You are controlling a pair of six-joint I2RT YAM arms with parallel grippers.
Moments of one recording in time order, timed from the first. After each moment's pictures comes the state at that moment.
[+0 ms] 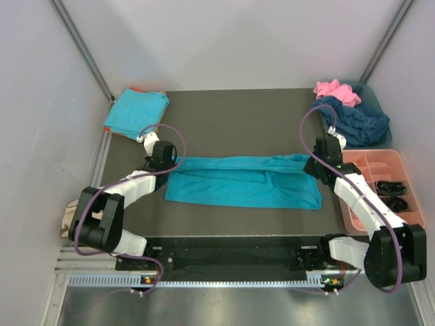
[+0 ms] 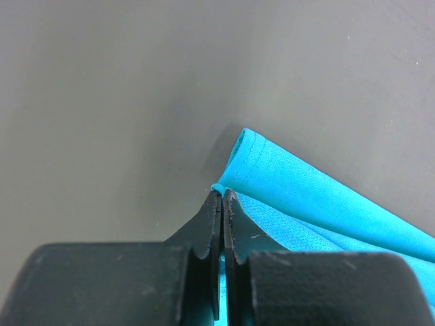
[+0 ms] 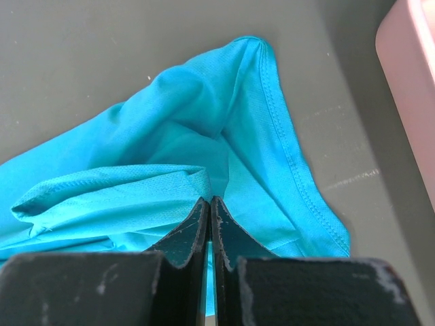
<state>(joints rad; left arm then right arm) -0.28 1.43 0.67 0.05 -0.43 -0.64 0.15 1.14 0.74 -0.42 0.18 0.58</state>
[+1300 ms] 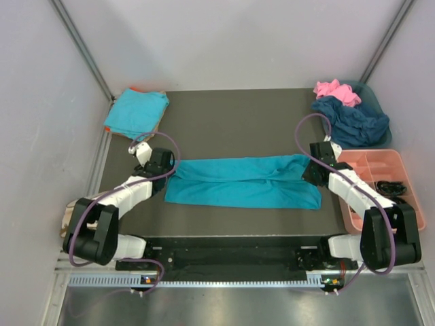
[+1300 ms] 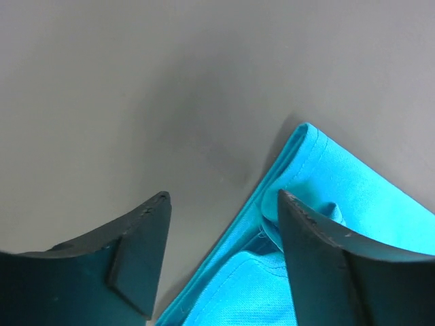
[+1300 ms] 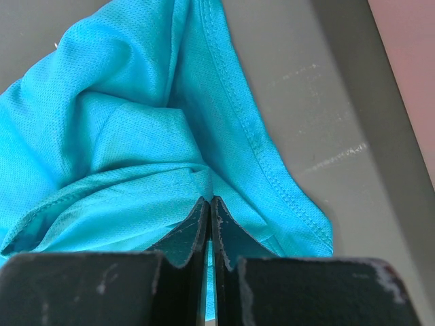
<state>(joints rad) -0.28 1.34 0.62 -0.15 -0.52 -0.80 0.15 1.27 0.69 -0.42 0.23 0.61</state>
